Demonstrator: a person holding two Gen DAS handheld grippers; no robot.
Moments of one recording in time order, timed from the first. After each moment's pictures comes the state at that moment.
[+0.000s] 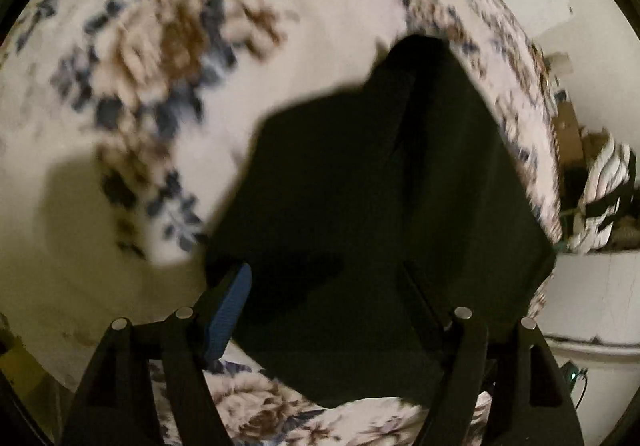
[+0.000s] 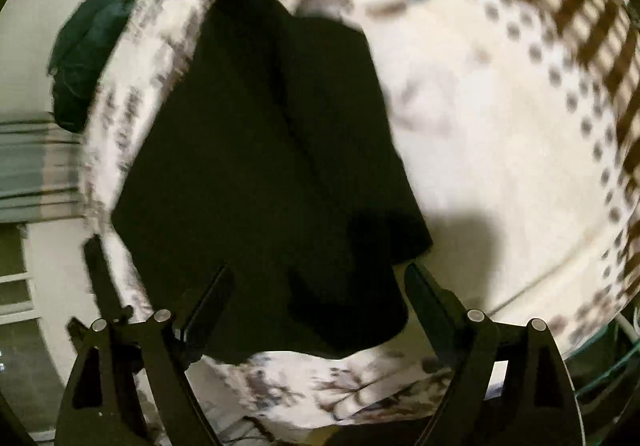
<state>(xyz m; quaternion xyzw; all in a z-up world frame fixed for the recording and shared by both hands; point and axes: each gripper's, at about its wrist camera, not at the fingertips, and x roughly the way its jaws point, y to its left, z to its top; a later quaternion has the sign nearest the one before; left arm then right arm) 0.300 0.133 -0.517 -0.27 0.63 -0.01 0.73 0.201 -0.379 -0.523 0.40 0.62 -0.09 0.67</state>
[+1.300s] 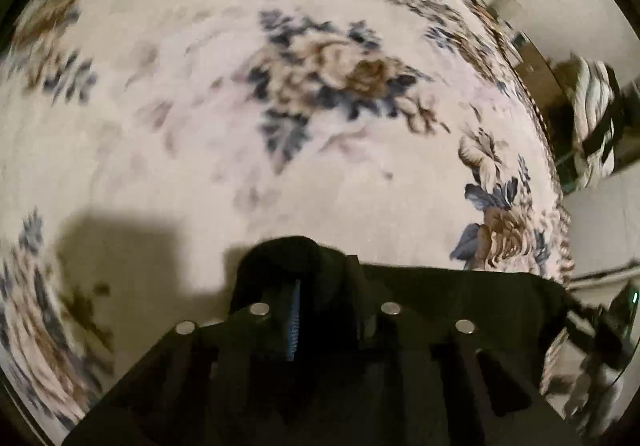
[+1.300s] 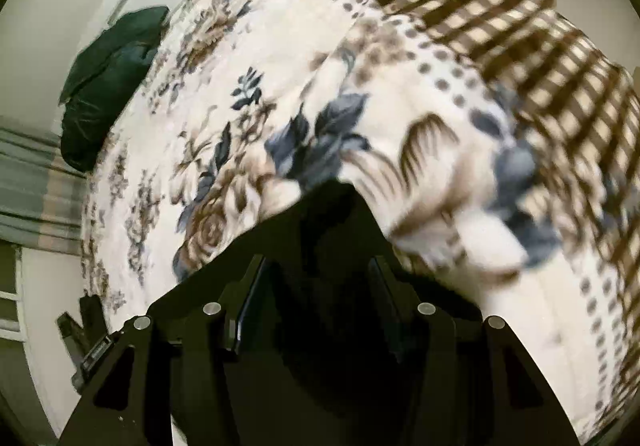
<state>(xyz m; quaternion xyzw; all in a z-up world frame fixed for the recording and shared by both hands) 0.491 0.078 -0.498 -0.13 0.59 -0.12 0.79 0.409 -0.430 -0.489 0.35 0.55 -0.08 0.75</state>
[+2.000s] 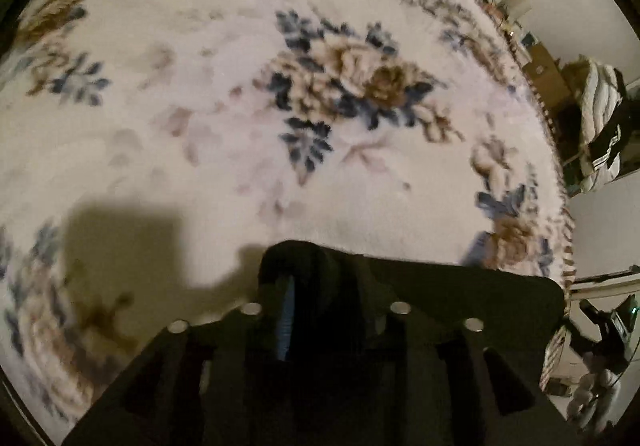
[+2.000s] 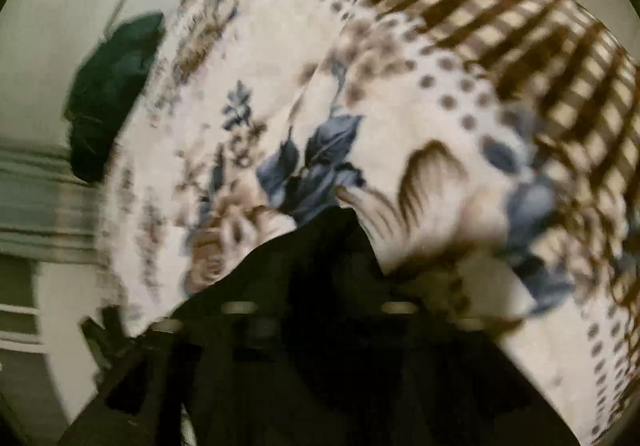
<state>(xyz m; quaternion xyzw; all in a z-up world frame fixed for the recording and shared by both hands) 0.493 0.099 -0.490 -0.15 0.61 -0.09 0.78 0.381 -0.479 -0.485 0.43 0.51 -0.06 0.74</state>
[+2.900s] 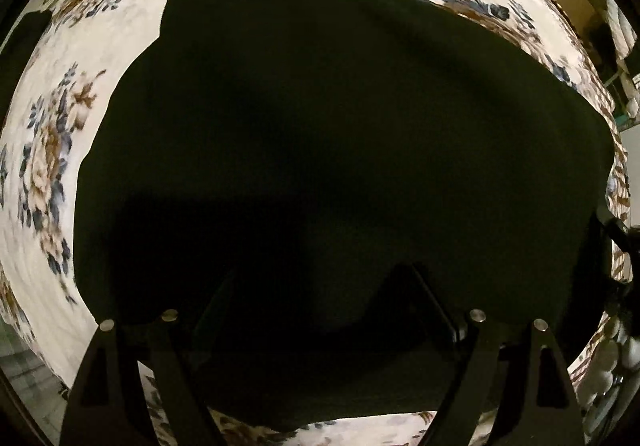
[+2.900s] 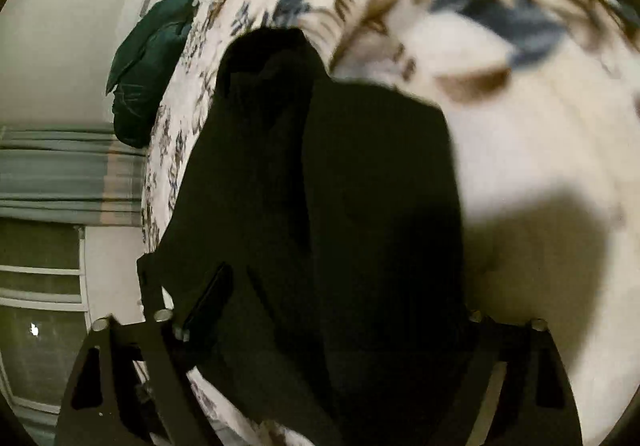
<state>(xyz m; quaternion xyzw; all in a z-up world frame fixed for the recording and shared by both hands) 0.333 -0.034 -0.520 -0.03 0.66 -0.03 0.75 0.302 -0.428 -0.574 0.46 0.52 0.04 0.72</state>
